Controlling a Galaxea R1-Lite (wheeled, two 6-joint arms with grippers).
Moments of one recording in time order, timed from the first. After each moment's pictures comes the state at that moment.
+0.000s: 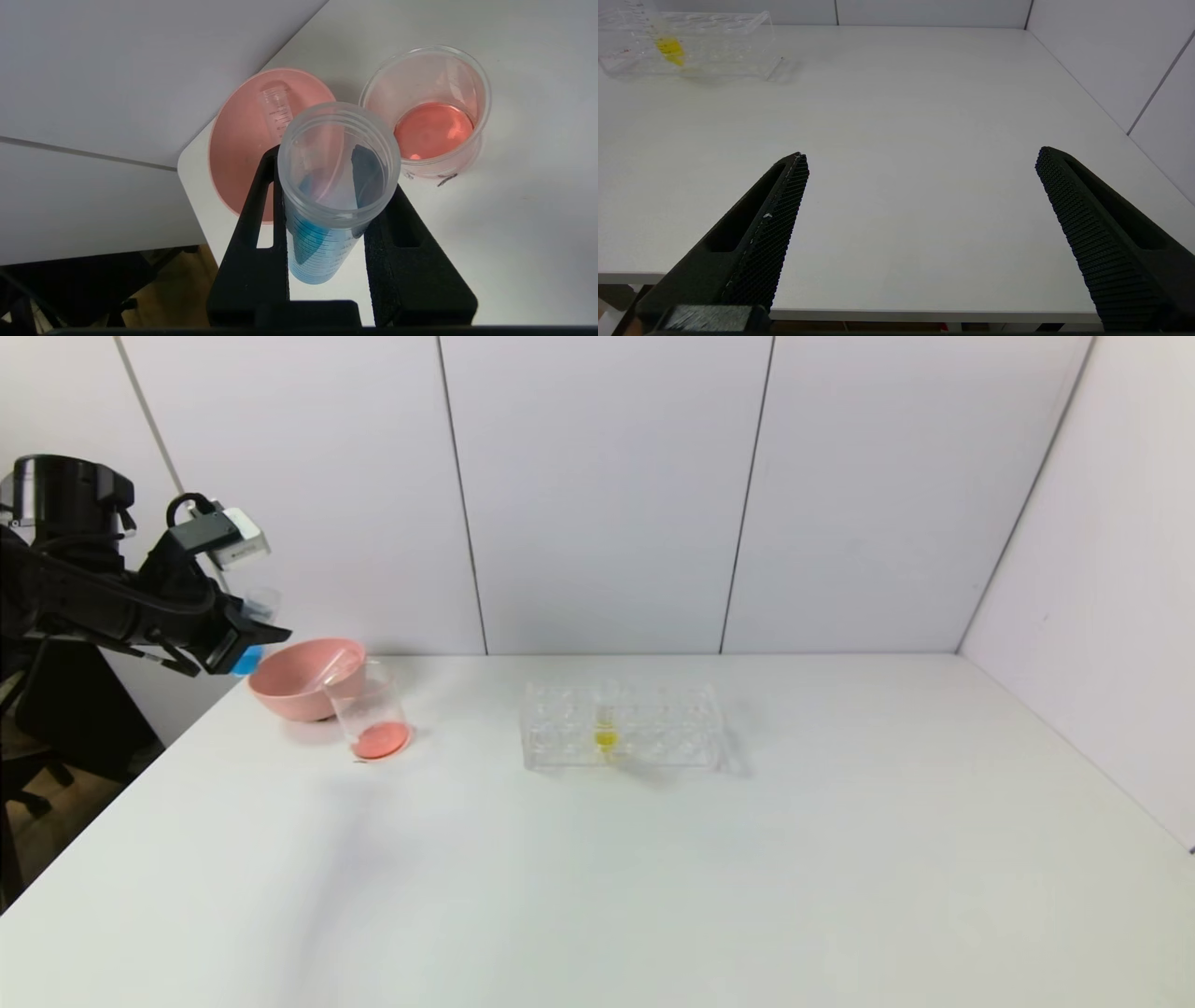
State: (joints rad) left arm 0.20 1.84 -1.47 0.16 -0.40 0.82; right arm 0.00 0.00 0.00 0.01 0.00 0.00
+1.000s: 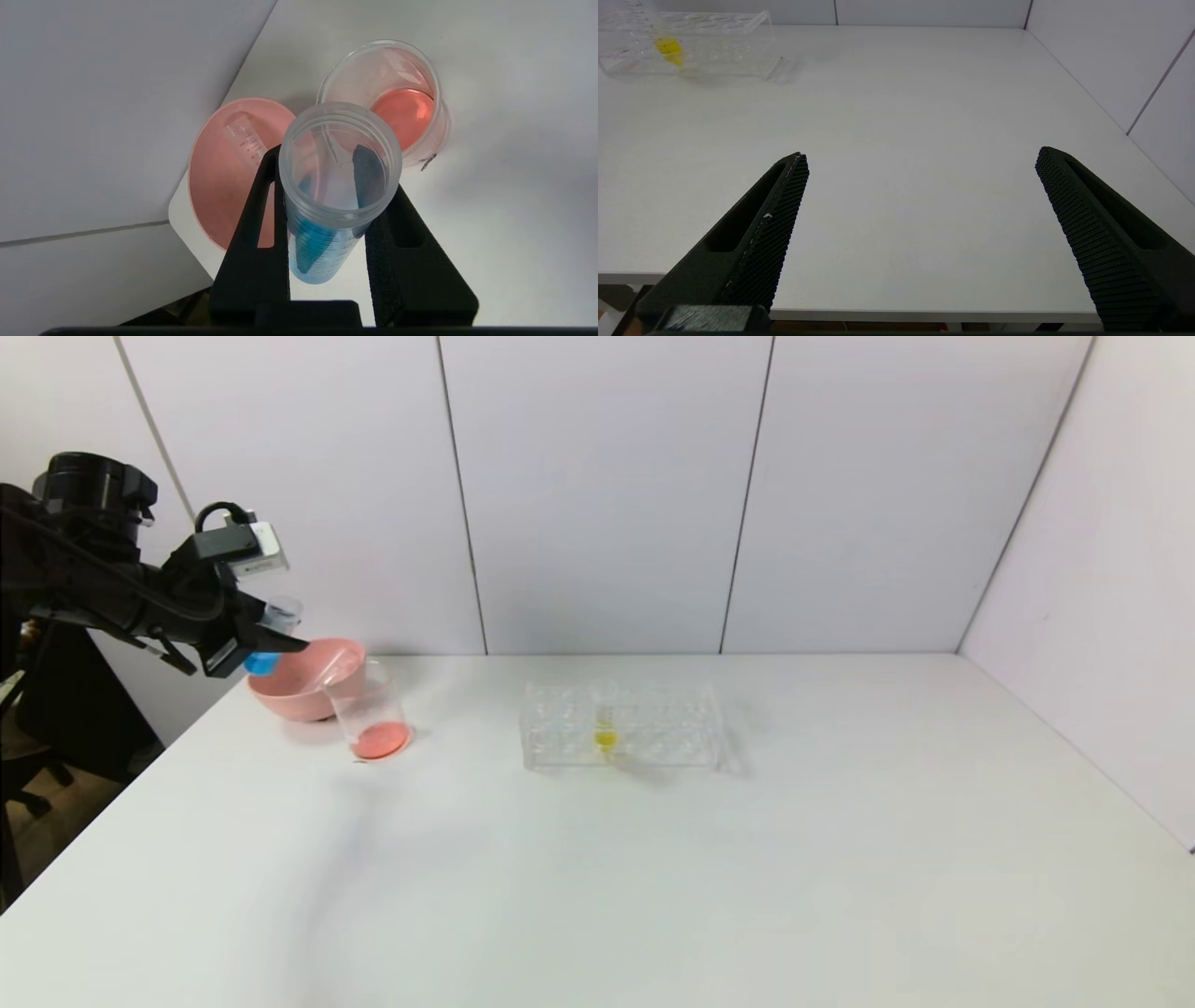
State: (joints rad) left arm 0.21 1.94 -1.70 0.45 -0.52 1.11; right arm 0.00 0.00 0.00 0.01 0.00 0.00
